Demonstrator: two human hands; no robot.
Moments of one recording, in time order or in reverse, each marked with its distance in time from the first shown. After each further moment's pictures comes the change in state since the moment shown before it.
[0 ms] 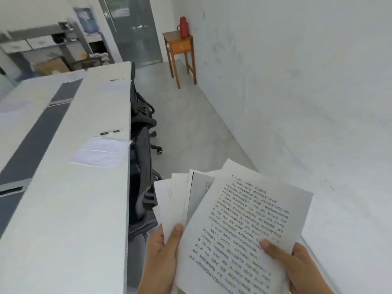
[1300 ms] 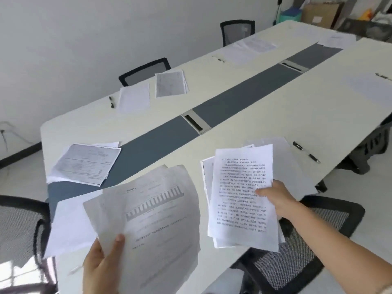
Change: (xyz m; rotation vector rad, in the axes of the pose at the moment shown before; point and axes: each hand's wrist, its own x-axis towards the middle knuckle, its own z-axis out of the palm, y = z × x) left_hand 0.125 0.044 -0.270 -0.366 1.569 -0.103; right_hand 0.405 0.064 0.604 -1.209 -0.918 0.114
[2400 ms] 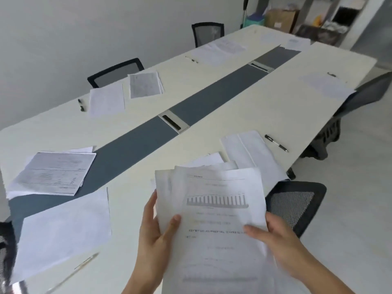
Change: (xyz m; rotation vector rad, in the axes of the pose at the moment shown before) left_hand -0.034 0.009 0.071 -0.117 -0.609 0.065; right_hand -0.177 0.021 0.010 0.201 -0.176 -0.162
